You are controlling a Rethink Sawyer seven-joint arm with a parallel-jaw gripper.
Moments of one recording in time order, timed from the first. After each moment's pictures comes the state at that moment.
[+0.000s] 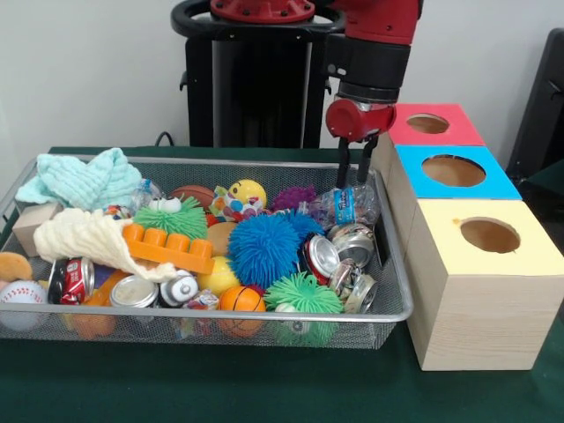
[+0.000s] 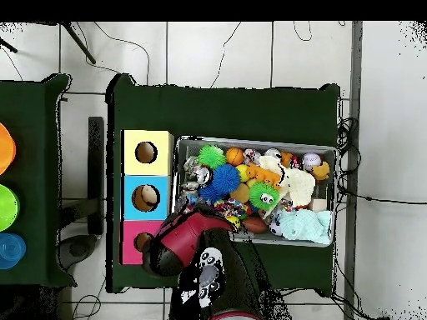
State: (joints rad) arm -0.08 -0.71 0.10 1.87 -0.76 0.24 1.57
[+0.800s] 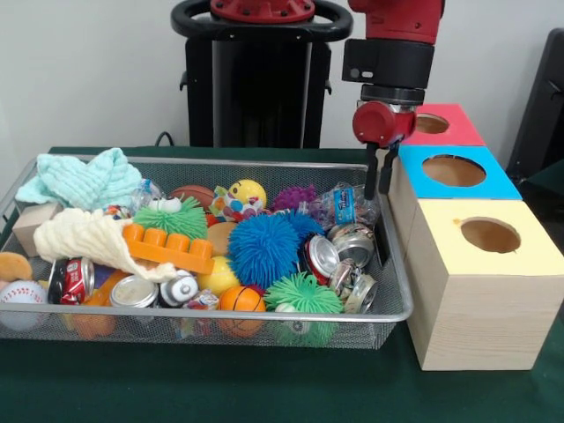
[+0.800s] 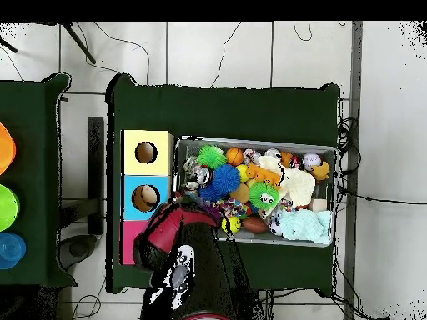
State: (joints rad) arm 0.02 -0.69 0.04 1.77 -0.83 0.18 1.57
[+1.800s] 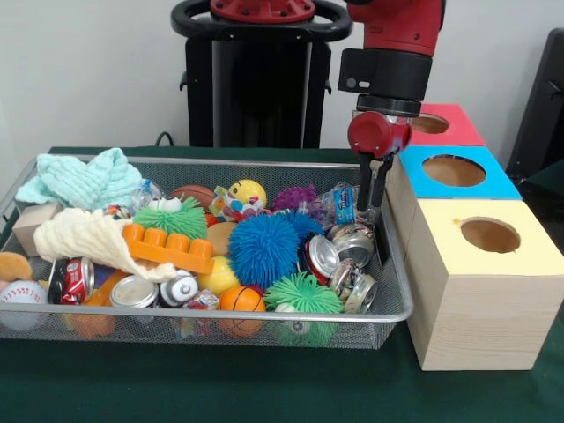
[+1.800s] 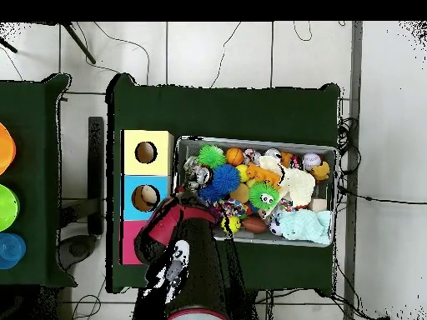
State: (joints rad) arm 0.06 -0.65 -0.02 1.72 -0.82 0.17 1.57
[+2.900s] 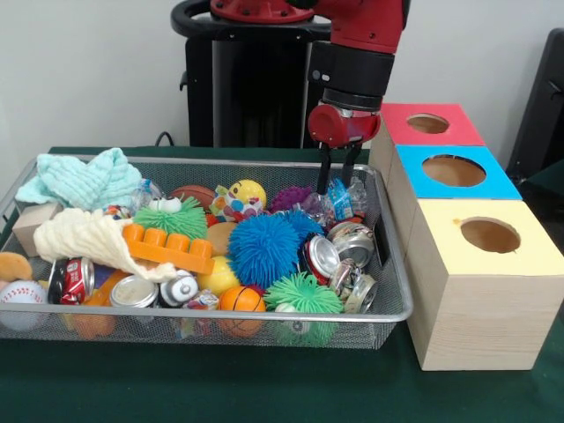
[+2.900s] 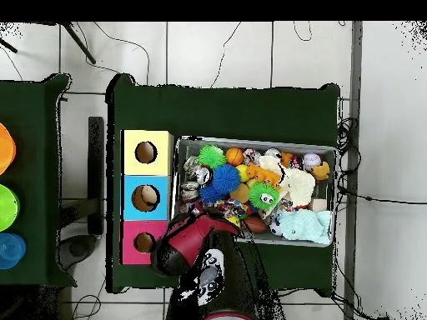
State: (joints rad) arm -0.03 -0.65 -0.02 1.84 -0.71 0.17 1.57
